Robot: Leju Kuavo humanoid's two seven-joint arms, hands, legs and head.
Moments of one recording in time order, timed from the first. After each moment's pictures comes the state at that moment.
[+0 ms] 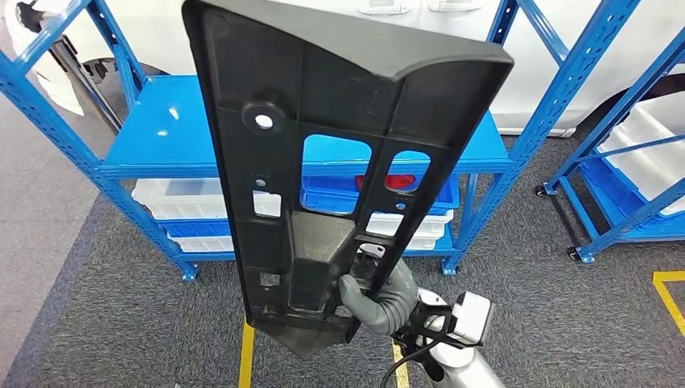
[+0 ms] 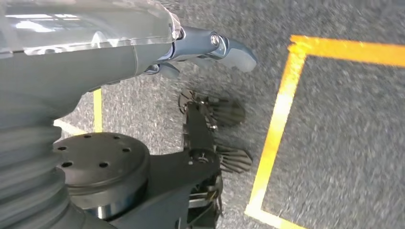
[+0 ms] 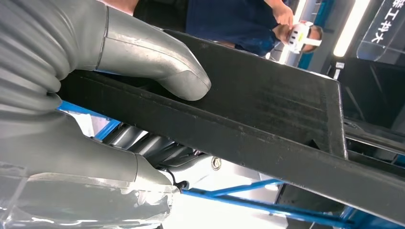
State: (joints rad) left arm -0.03 -0.01 -0.05 -0.18 0.38 0.04 -0.10; right arm -0.21 -0.05 0.51 -1.64 -0.18 0.34 -0.62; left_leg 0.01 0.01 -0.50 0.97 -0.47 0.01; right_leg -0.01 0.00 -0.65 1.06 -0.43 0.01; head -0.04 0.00
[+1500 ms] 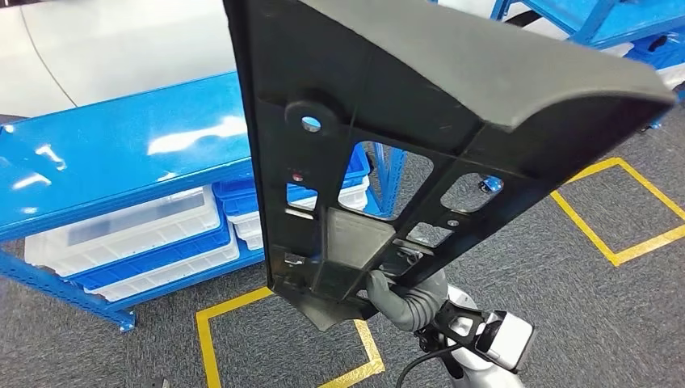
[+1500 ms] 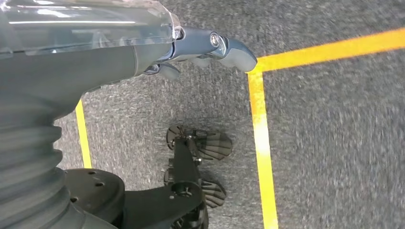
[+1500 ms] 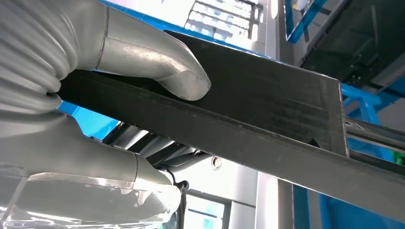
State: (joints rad) left arm -0.05 0.03 -0.04 -0.18 0.33 0.16 -0.17; right arm -0.19 -0.09 0.45 -1.75 -0.10 0.27 -0.67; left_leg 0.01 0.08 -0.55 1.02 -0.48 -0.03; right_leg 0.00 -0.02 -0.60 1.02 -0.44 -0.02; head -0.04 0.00
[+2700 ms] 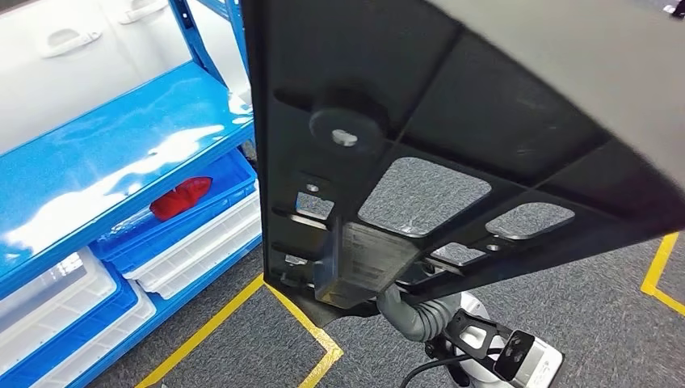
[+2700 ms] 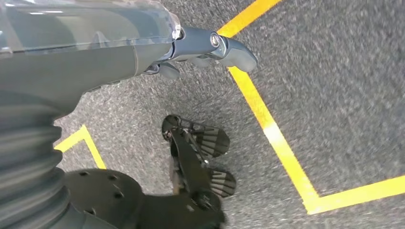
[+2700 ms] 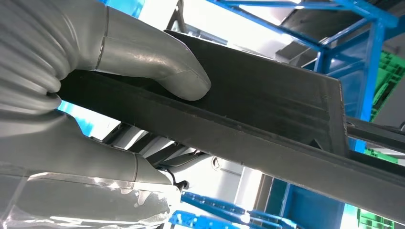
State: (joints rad) left arm -0.03 0.03 -0.02 -0.18 0.35 0.12 -0.13; right arm -0.15 -0.05 0.41 -1.85 -0.04 0.30 -0.66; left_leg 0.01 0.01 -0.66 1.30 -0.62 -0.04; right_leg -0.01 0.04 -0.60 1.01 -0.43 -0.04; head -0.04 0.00
